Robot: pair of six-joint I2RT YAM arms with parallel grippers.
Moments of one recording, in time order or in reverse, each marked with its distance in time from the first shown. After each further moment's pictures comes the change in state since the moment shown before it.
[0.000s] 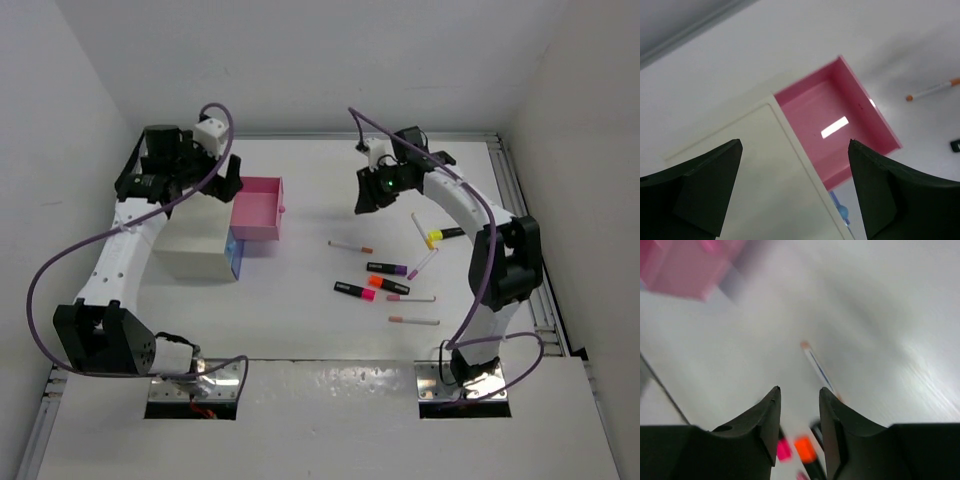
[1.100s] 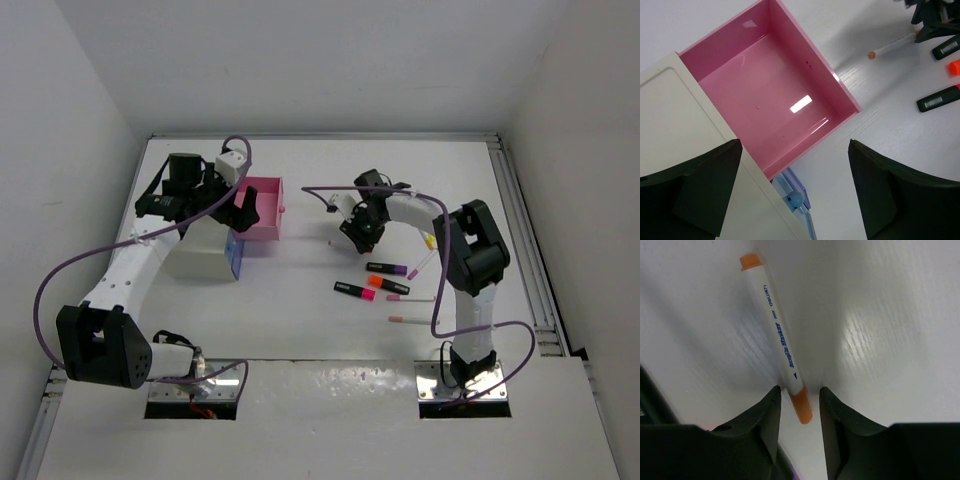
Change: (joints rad) left arm -0.097 -0.074 -0.269 0.022 0.039 -0.010; right arm 0.126 0.148 -0.206 0.022 0.326 -0.456
